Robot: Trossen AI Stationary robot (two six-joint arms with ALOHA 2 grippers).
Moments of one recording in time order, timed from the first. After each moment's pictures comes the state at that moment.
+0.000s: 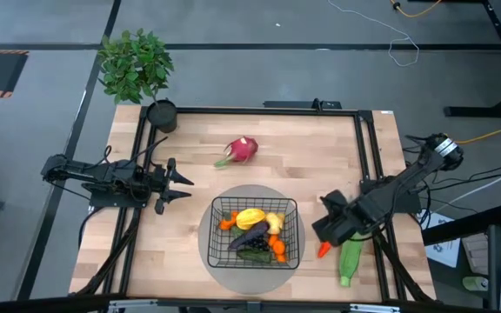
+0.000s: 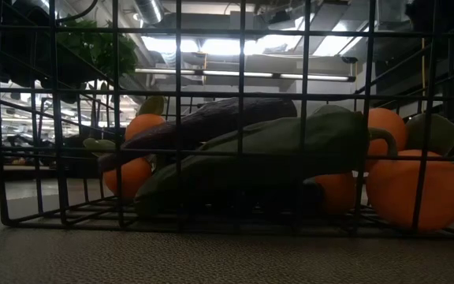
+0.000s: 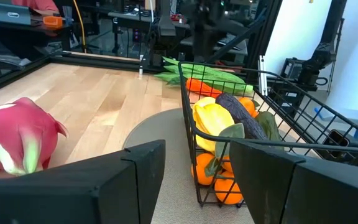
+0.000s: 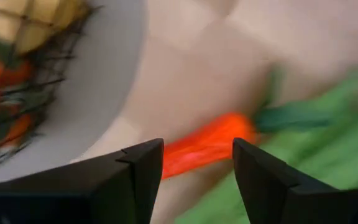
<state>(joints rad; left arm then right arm) -0.16 0.02 0.02 0.00 -0.10 -0.15 0.63 1.39 1.07 -1.17 0.15 1.70</state>
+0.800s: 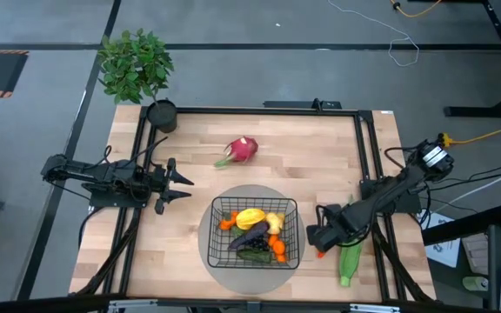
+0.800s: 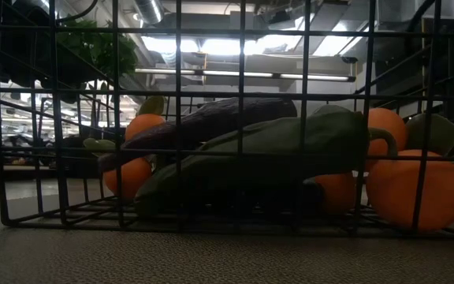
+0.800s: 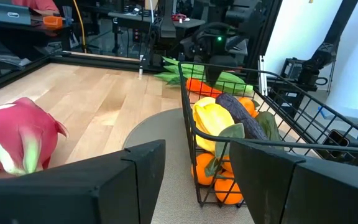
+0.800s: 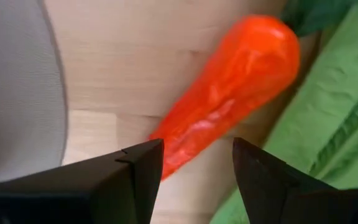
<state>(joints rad) -0.16 0.02 0.02 0.00 -0.10 -0.15 0.62 1.55 0.91 -0.88 -0.11 2.10</state>
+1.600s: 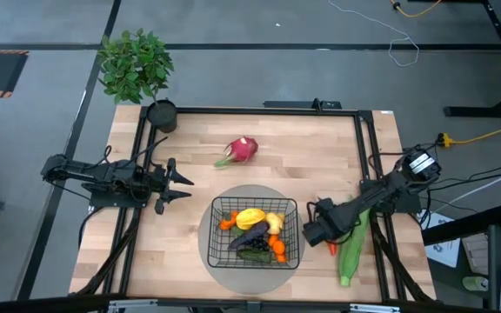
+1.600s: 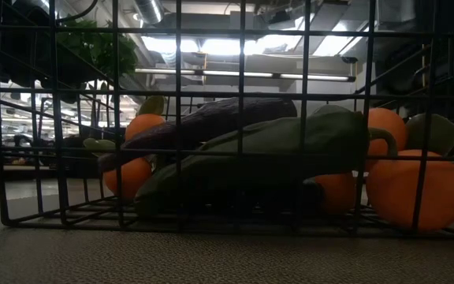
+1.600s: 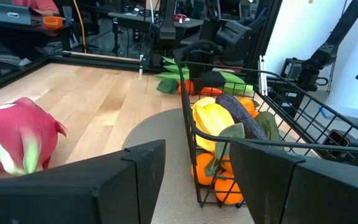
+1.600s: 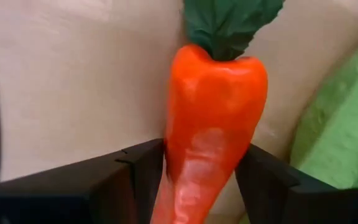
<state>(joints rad) -0.16 0.02 0.02 0.00 -0.10 -0.15 0.54 1.69 0.91 -0.95 -0.03 1.84</state>
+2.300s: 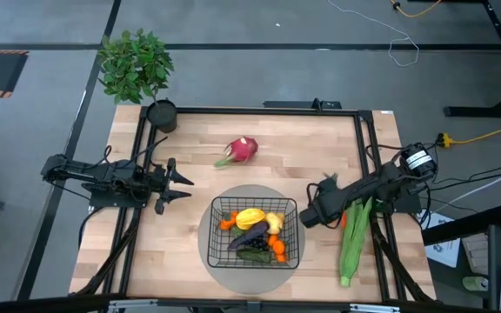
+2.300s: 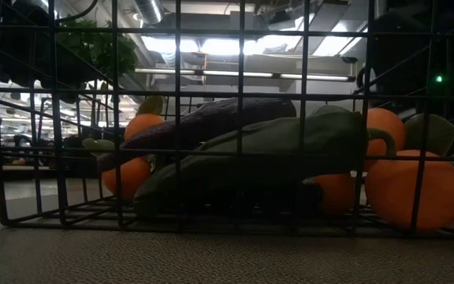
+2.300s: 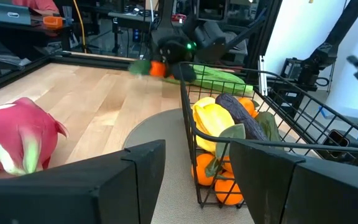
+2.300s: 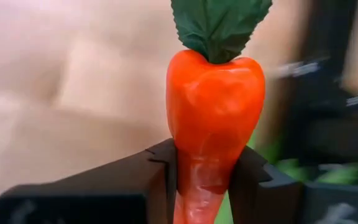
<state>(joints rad) -0.16 0.02 0.02 0.00 -0.10 -0.15 0.38 1.70 0.94 -1.26 0.17 1.69</state>
